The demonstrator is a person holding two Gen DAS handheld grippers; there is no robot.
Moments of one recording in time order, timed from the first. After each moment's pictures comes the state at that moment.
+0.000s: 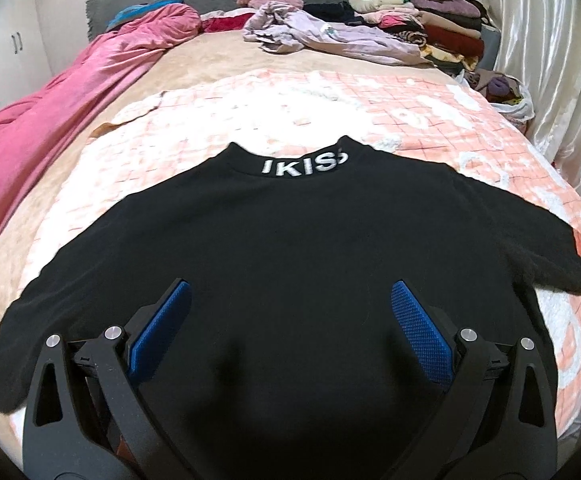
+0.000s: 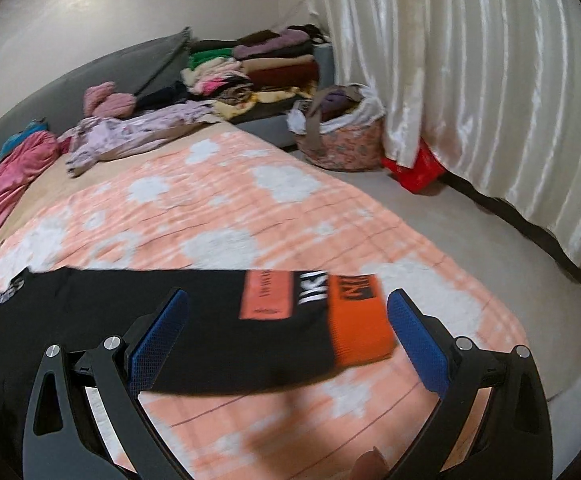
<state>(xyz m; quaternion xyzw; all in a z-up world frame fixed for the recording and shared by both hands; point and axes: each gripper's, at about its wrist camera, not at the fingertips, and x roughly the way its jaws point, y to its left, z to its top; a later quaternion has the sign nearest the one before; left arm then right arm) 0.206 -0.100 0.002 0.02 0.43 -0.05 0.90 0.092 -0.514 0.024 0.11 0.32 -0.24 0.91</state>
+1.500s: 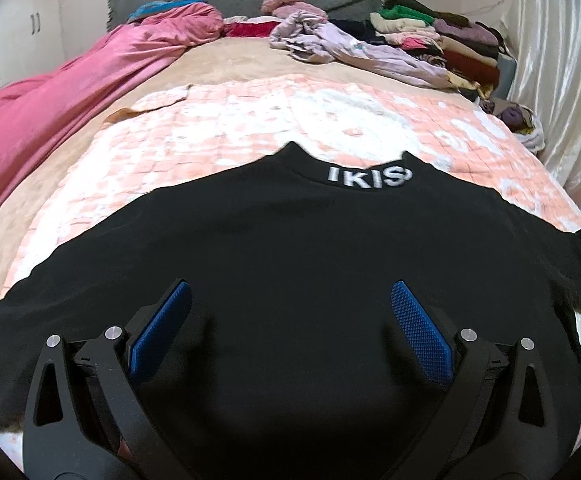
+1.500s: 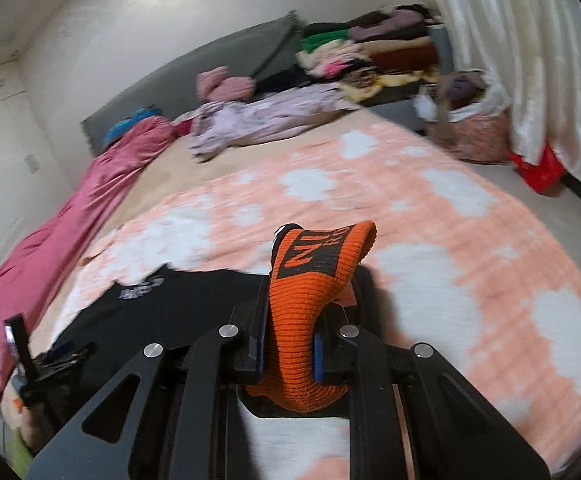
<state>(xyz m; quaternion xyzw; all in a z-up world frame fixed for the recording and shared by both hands) 0.228 -0.037 -0.027 -0.02 0.40 -0.03 0.91 0.164 -0.413 0.068 0.16 0.33 0.02 0.93</state>
